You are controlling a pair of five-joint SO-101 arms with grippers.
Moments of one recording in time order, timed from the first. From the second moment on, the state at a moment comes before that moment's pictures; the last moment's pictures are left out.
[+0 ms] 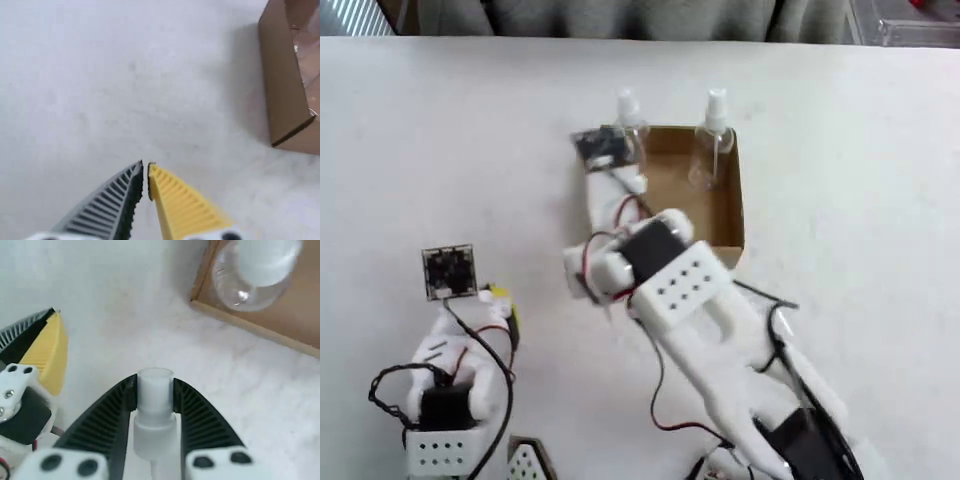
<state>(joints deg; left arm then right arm) -9.4 -103.6 97.0 58.4 8.1 -45.1 -16.0 16.8 75.8 -20.8</state>
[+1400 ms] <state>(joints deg) -4.4 -103.6 91.6 58.5 11.4 -28.0 -32.0 23.5 88.7 -5.9</state>
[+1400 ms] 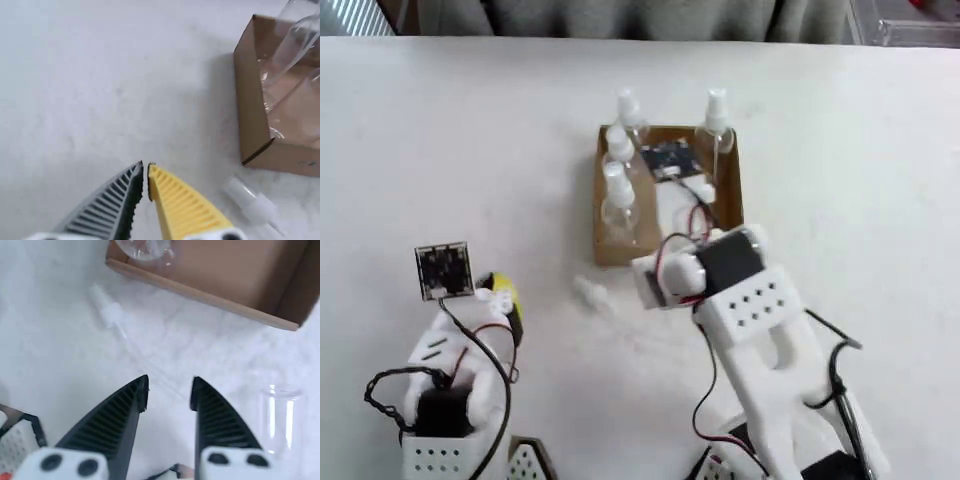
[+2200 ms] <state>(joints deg) 13.6 -58.8 69.8 55.1 21.4 8.9 -33.5 35.3 88.0 31.5</state>
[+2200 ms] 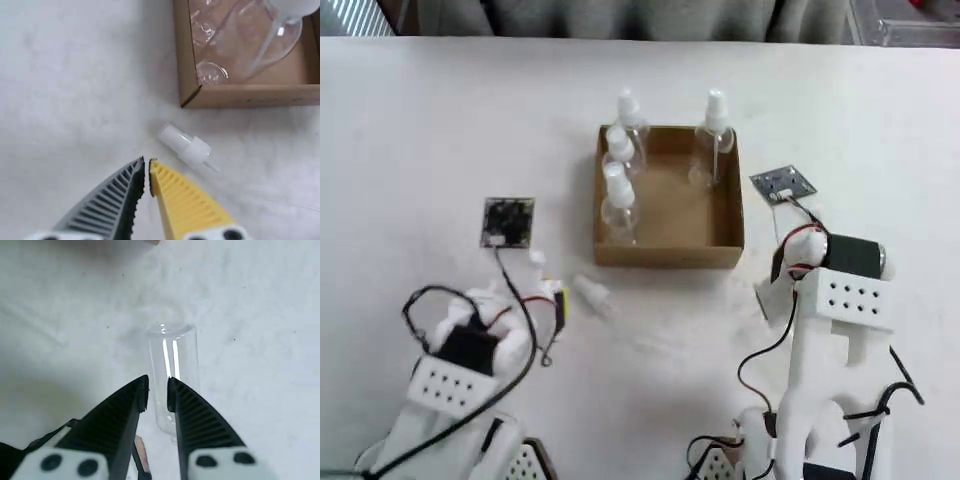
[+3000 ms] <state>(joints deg) 22.5 -34.8 64.8 41.8 44.4 10.0 -33.5 37.9 85.9 32.0</state>
